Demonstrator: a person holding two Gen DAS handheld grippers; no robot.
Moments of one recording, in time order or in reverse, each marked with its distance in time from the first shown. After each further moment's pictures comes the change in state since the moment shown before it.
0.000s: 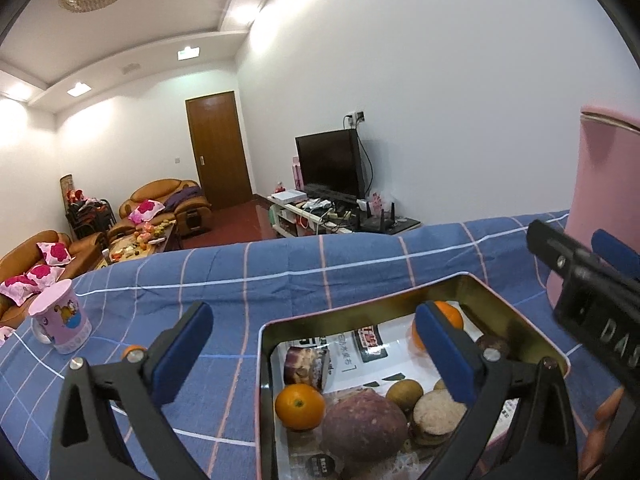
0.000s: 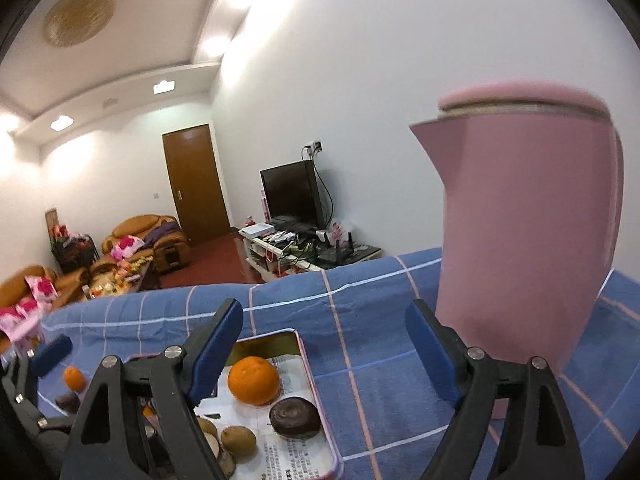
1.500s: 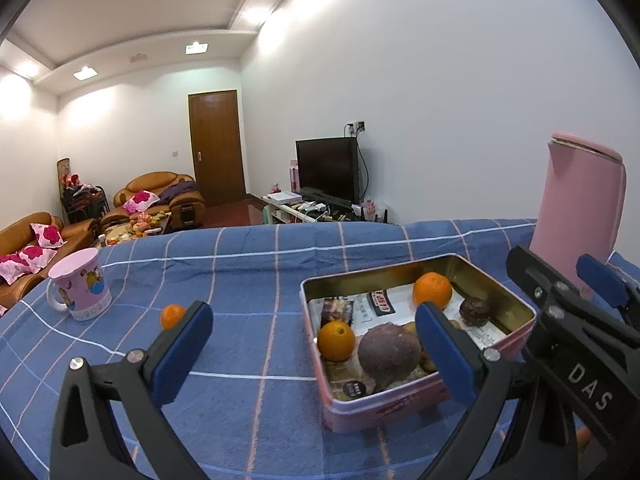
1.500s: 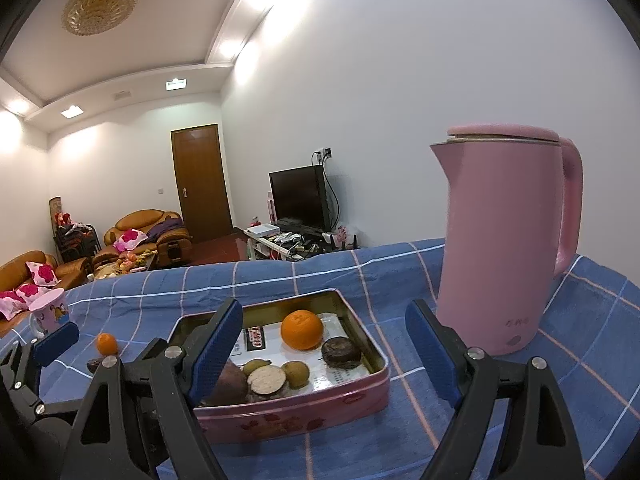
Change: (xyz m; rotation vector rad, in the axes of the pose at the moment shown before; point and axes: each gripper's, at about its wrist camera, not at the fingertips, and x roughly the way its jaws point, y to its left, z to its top) left arm -0.063 0.047 -0.033 -0.073 -0.018 -0.051; right arm -0.072 0.041 -0.030 -0.009 -0.005 -0.001
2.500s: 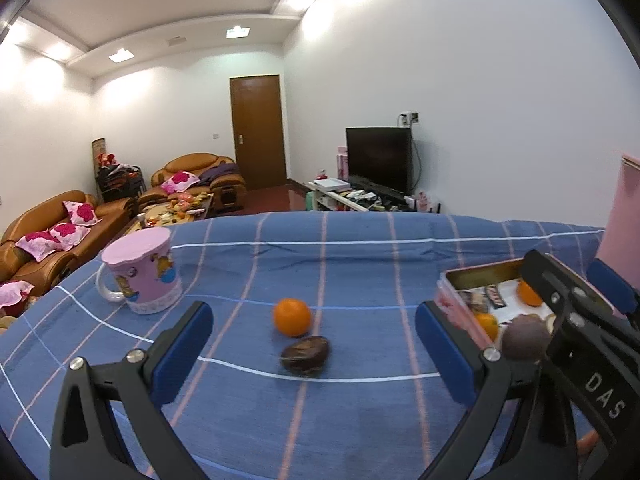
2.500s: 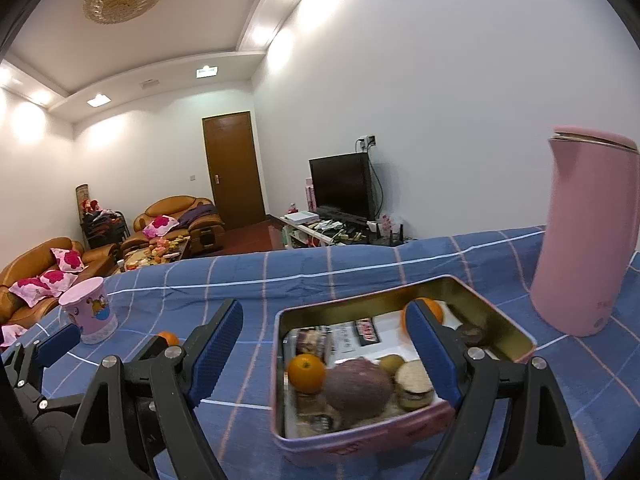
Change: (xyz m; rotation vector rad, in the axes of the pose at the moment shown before) left arm 0.020 0.115 -0.004 -0.060 0.048 0.141; right arm 0.025 0.107 -0.010 -0.037 0.041 0.122
